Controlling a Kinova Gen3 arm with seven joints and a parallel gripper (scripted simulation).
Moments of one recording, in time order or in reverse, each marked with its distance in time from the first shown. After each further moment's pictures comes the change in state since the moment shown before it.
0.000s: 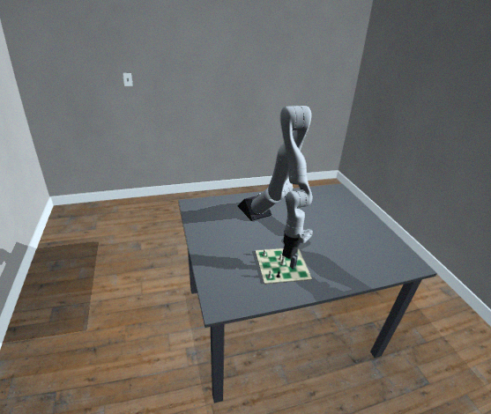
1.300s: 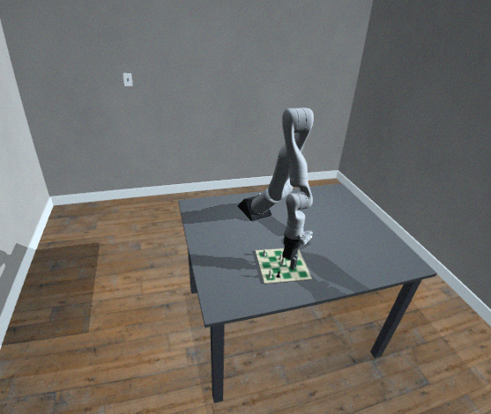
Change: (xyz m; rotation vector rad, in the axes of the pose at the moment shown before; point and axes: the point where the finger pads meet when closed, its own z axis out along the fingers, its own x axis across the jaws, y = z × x) arm -0.005 0.001 0.010 -0.014 -0.012 -0.011
